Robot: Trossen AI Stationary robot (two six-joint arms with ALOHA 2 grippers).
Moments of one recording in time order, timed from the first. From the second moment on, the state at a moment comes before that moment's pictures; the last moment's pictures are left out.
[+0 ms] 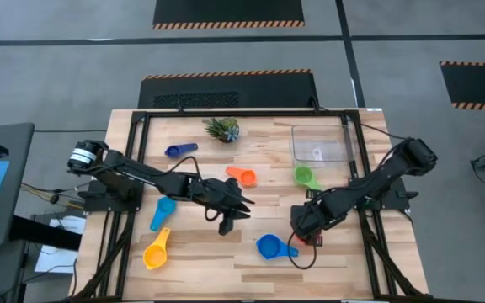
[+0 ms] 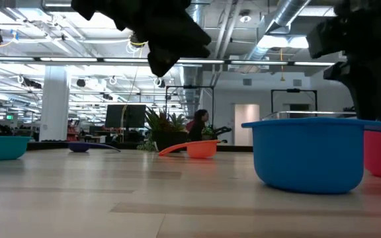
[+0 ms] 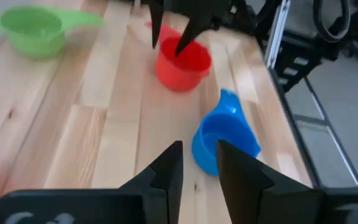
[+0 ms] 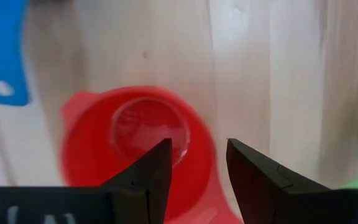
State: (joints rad) left arm -0.19 1.61 0.97 0.11 0.05 -0.36; right arm 0.48 1.55 0.97 -0.89 0.12 0.59
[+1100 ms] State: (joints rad) left arm -0.19 1.60 0.97 0.06 -0.04 -0.41; right arm 0.34 1.37 1.46 -1.31 0.80 0.62
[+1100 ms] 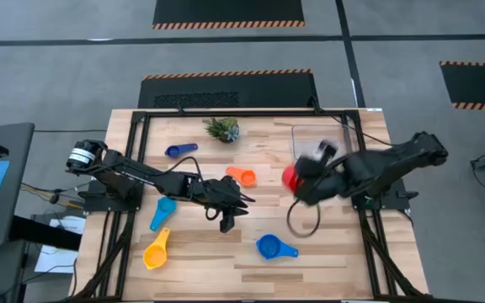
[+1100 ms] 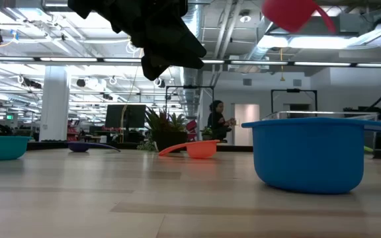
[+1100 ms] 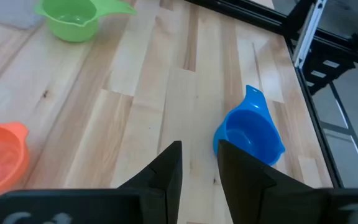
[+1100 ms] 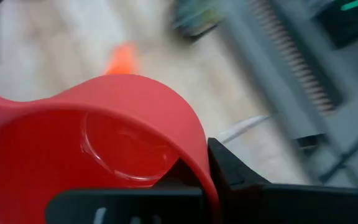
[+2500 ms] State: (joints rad) left arm -0.19 1.60 0.97 0.01 -0.11 -0.42; right arm -0.66 1.62 1.36 -1.39 0.39 0.15
